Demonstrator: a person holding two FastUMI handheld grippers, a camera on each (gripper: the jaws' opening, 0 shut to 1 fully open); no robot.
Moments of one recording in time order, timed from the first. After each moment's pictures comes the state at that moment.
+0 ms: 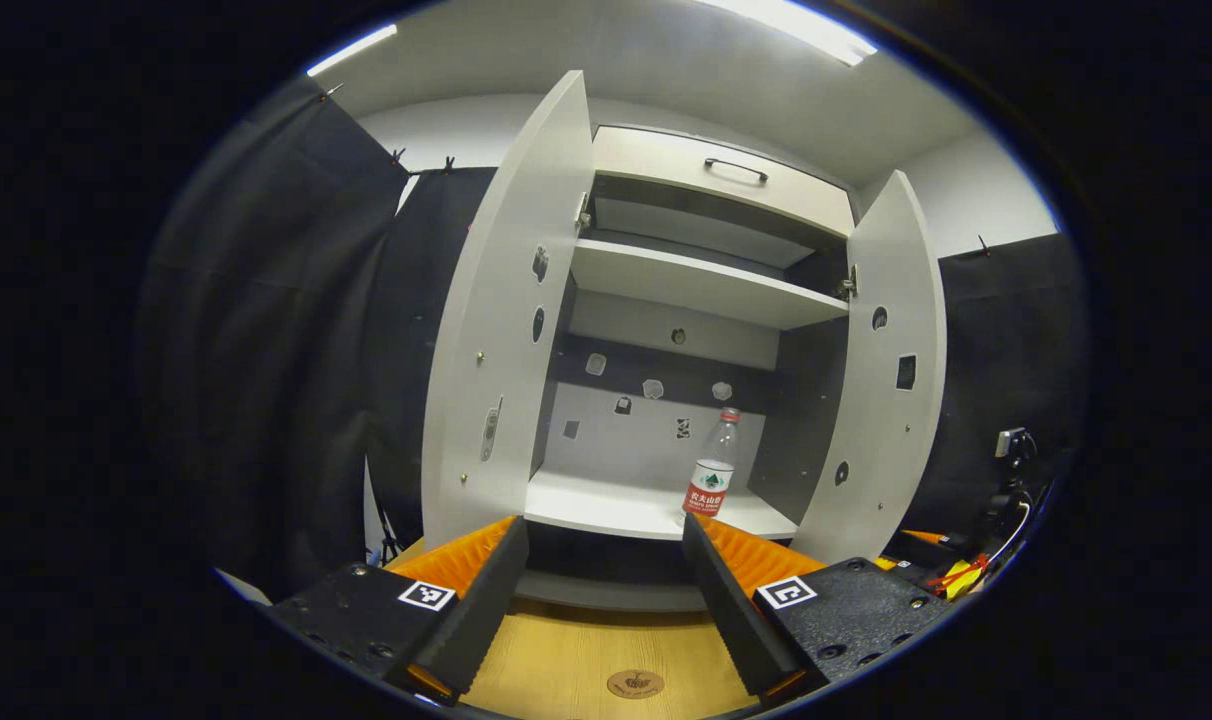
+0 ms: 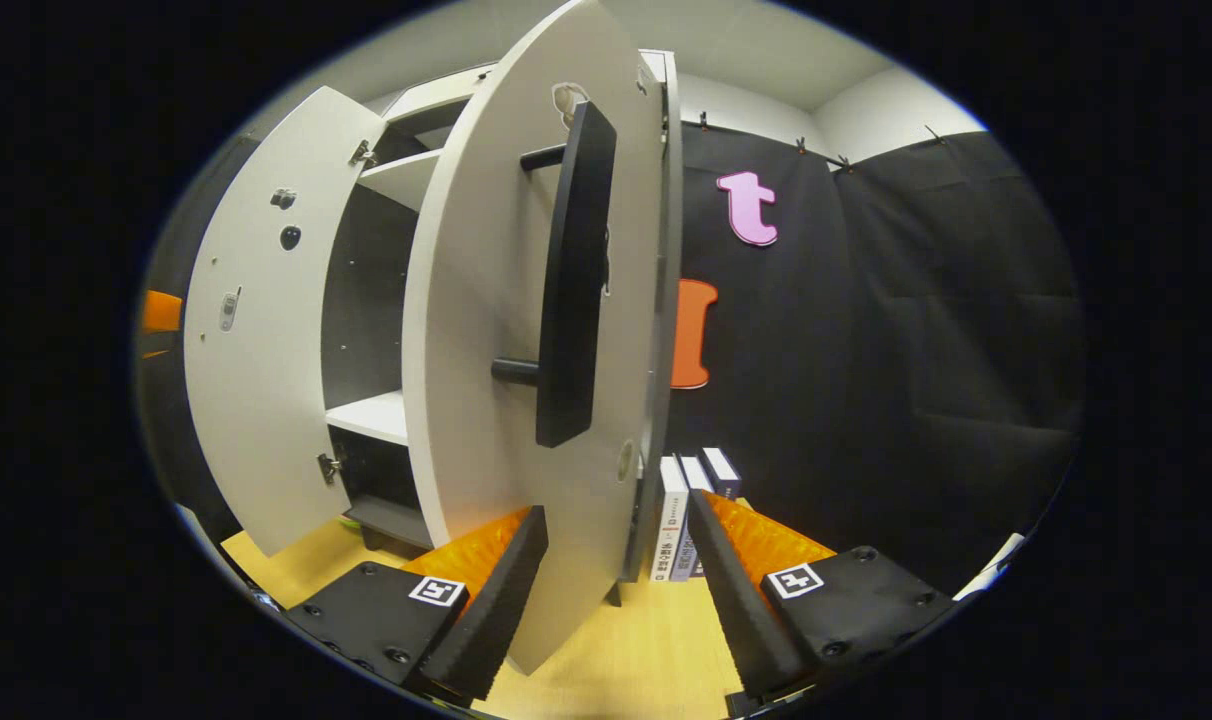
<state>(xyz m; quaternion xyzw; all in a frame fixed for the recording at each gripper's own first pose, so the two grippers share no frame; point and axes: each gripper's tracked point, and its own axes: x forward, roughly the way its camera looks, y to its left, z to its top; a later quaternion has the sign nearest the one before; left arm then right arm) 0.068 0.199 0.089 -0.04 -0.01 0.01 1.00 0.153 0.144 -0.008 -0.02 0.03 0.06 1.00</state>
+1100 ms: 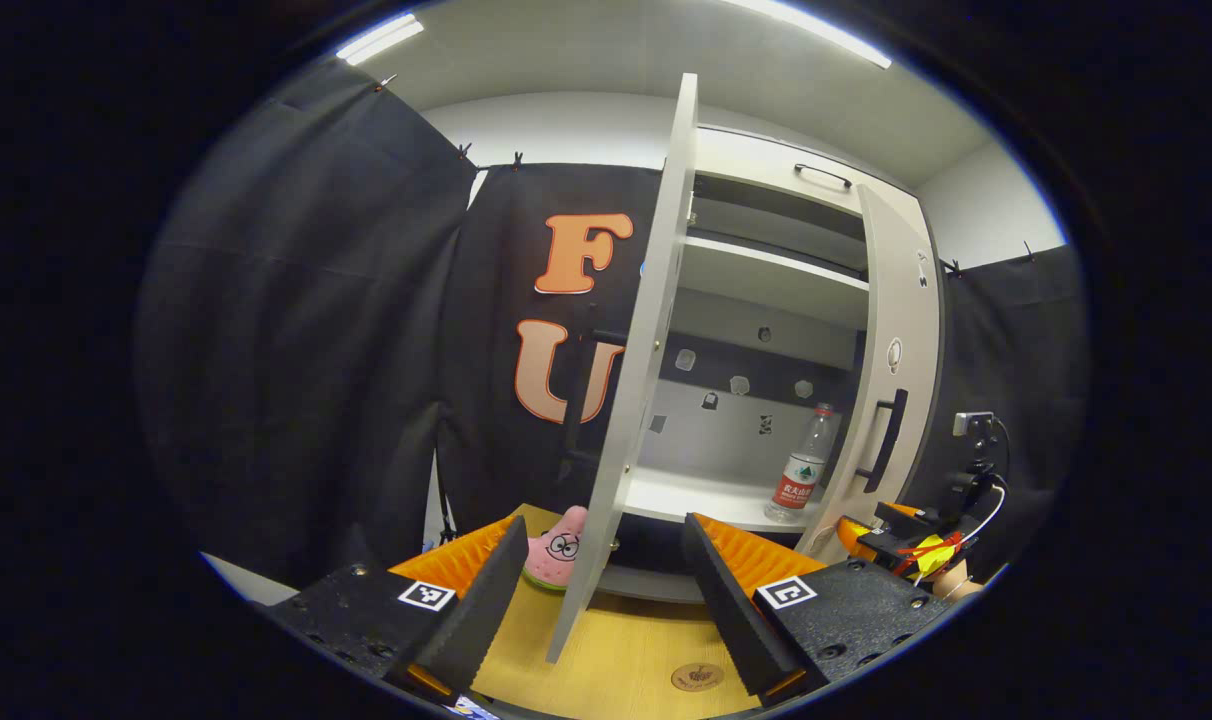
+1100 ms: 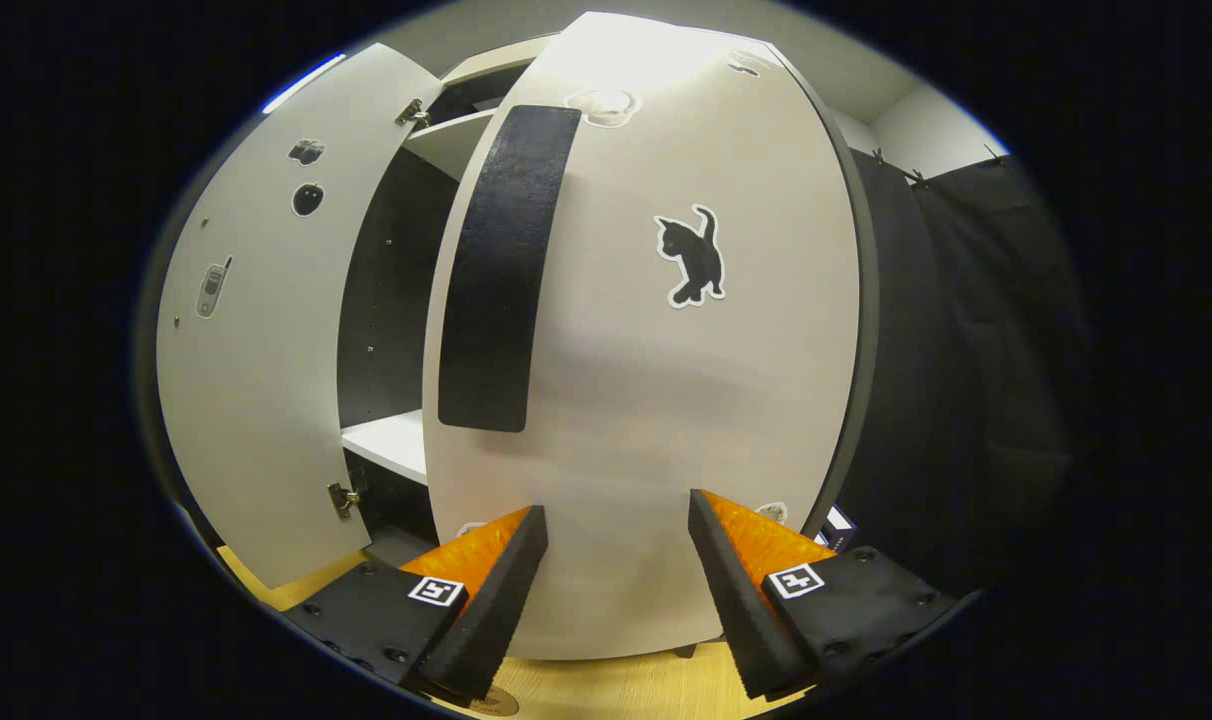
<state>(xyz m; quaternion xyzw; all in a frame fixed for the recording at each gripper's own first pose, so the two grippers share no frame) 0.046 0.308 0.066 -0.05 0.00 0.10 0.99 0.239 0.243 -0.001 -0.04 0.02 0.11 0.99</state>
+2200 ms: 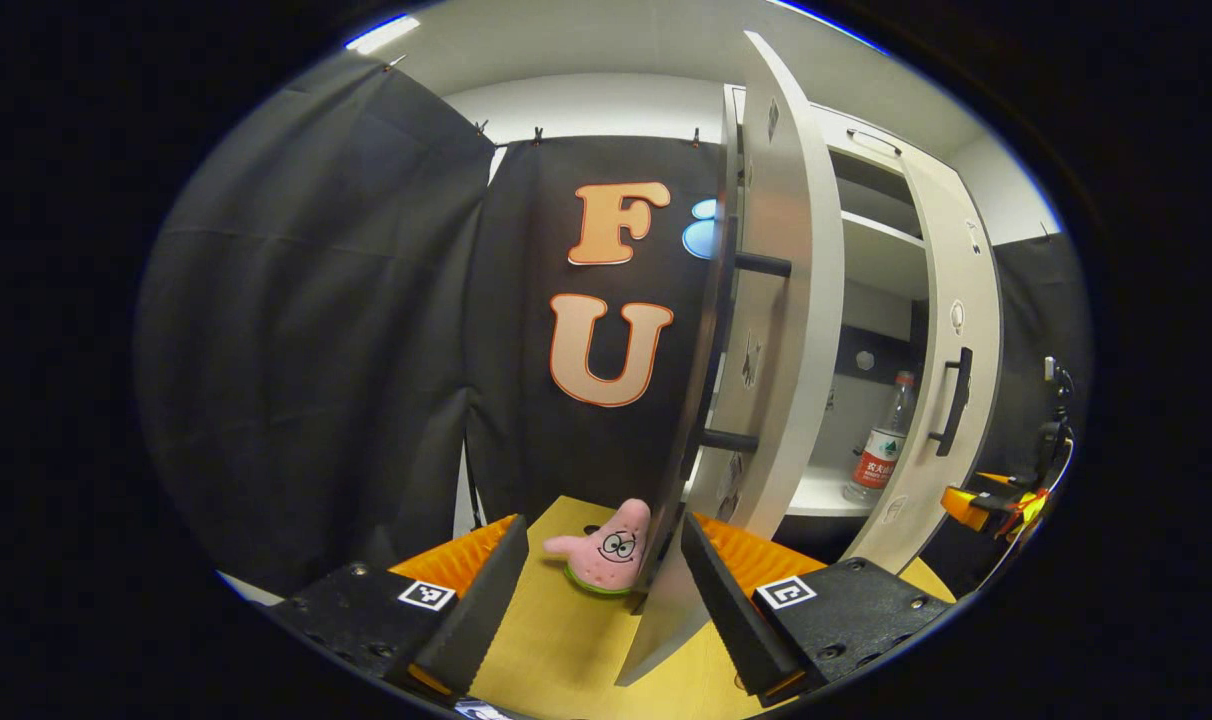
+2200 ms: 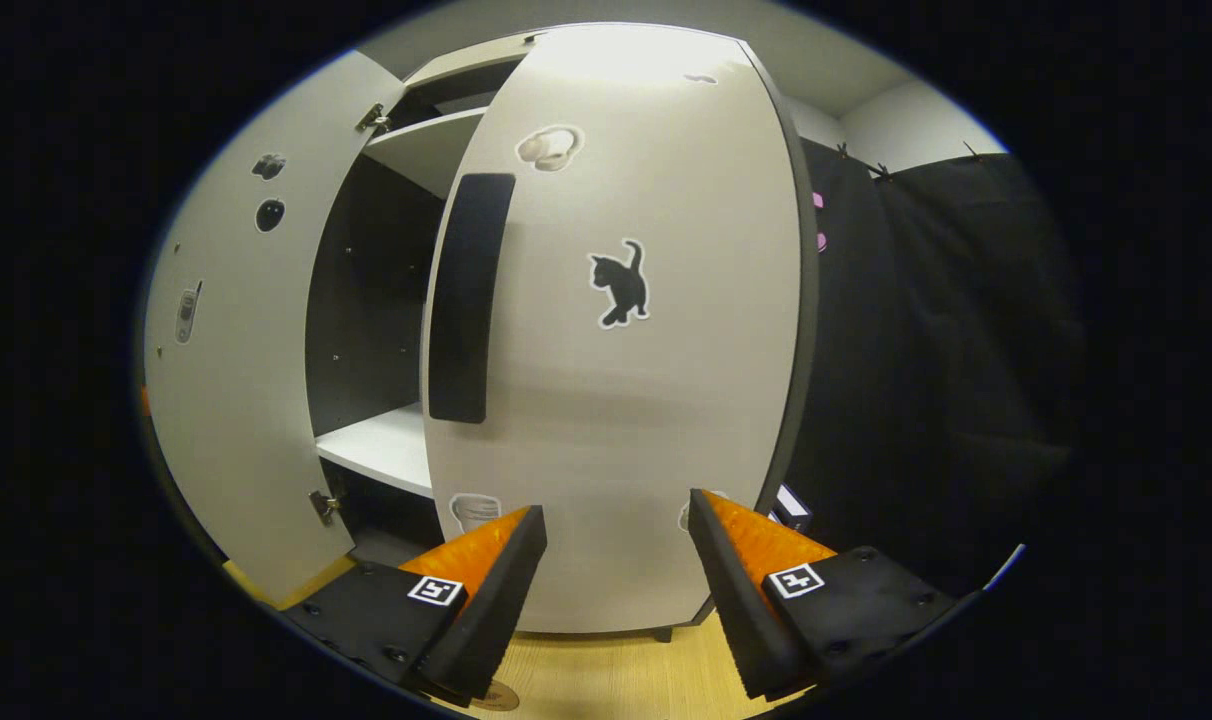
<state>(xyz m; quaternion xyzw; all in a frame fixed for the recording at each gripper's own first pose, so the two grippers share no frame) 0.100 0.375 0.026 -0.05 0.03 0.12 0.99 0.189 0.199 0.019 -0.02 0.03 0.05 1.00</state>
